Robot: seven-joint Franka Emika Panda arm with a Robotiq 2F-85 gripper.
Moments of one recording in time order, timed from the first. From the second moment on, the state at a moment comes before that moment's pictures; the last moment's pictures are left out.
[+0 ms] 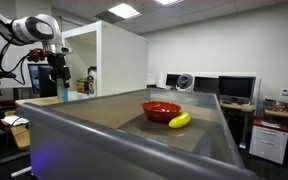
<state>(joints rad) 0.12 -0.34 0.28 -2.39 -0.07 2.16 0.35</state>
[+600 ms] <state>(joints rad) 0.13 -0.34 0.28 -2.39 -0.09 2.17 0.35</state>
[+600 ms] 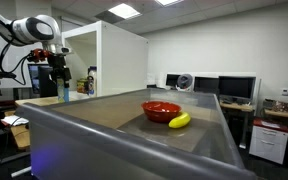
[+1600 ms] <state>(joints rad) 0.12 -0.23 0.26 -2.15 -0.16 2.11 0.35</state>
